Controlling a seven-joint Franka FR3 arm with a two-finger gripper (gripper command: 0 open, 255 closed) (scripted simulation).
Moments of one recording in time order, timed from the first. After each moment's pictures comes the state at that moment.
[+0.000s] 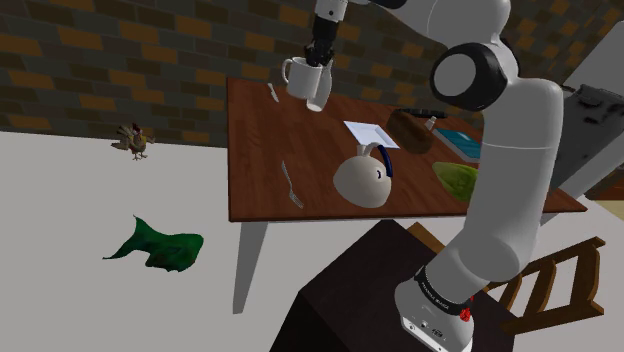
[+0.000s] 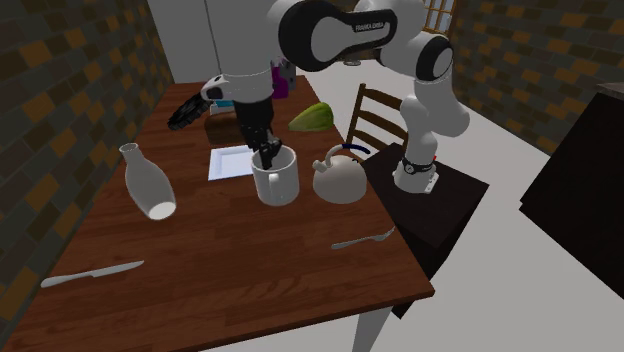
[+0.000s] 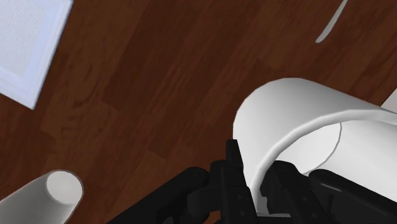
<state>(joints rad) -0.09 0.49 -0.08 -1.06 0.04 1.51 -0.19</state>
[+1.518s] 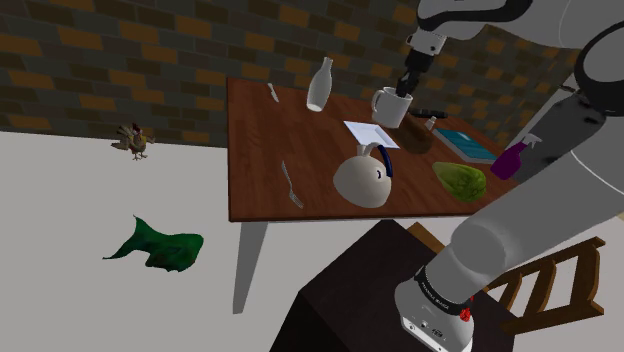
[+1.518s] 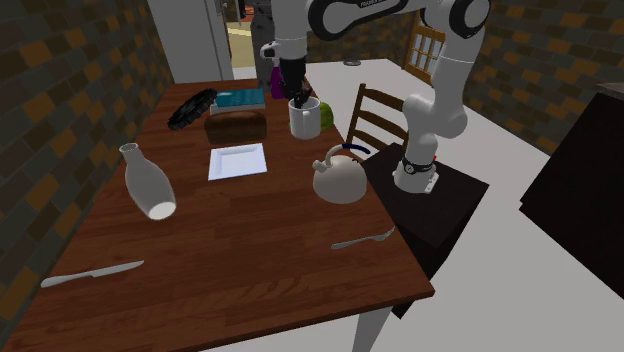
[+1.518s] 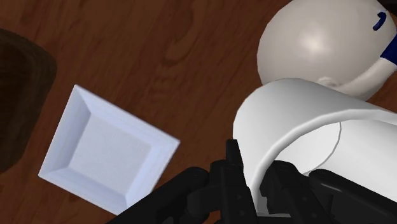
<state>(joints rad) -0.28 -0.15 -0.26 -1.91 -0.05 1.73 -0.56</state>
